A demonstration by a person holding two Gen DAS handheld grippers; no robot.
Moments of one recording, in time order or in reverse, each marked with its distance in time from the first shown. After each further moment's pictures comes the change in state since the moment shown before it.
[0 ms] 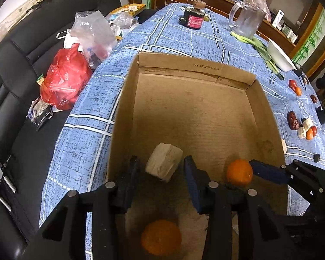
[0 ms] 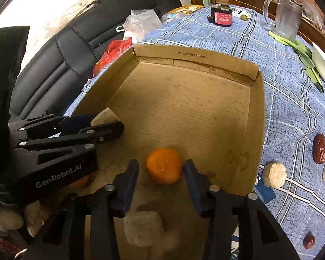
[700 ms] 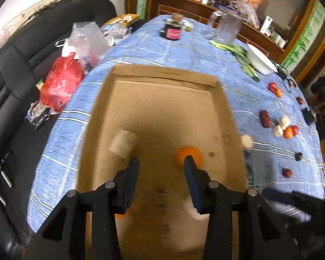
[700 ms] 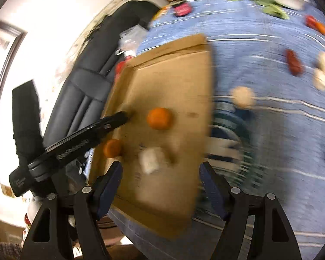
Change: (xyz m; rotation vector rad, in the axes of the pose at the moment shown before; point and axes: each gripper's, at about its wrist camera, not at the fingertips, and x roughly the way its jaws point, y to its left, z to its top) left arm -0.044 -0.057 -0.024 0.007 -0.062 -0.034; right arm -0.081 -0.081 -0.078 0.376 -0.035 0.240
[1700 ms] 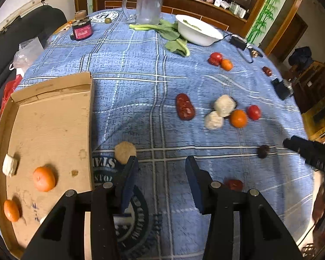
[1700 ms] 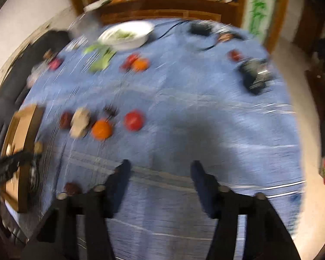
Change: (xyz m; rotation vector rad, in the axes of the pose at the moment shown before) left arm 0.058 -0.177 0.010 0.169 0.062 -0.100; right arm -0.154 -0.199 0.032 -0.017 -0.133 -0.517
